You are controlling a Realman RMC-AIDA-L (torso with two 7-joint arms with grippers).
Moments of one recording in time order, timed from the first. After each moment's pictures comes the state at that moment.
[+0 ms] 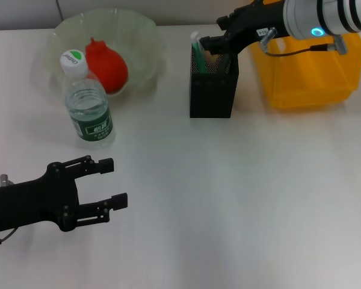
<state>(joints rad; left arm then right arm) -0.33 -2.00 0.82 0.46 1.81 1.71 -1.08 0.73 2.08 -1.34 -1.09 -2.29 -0.97 2.18</state>
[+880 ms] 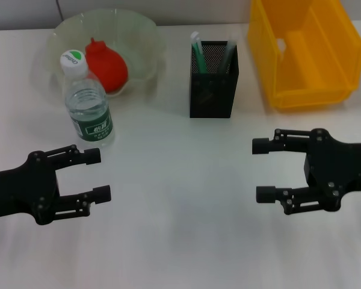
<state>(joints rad) -0.35 -1.95 0.79 0.50 1.80 1.83 -1.16 0.41 2.05 -0.89 -0.73 -1.77 -1.88 1.28</state>
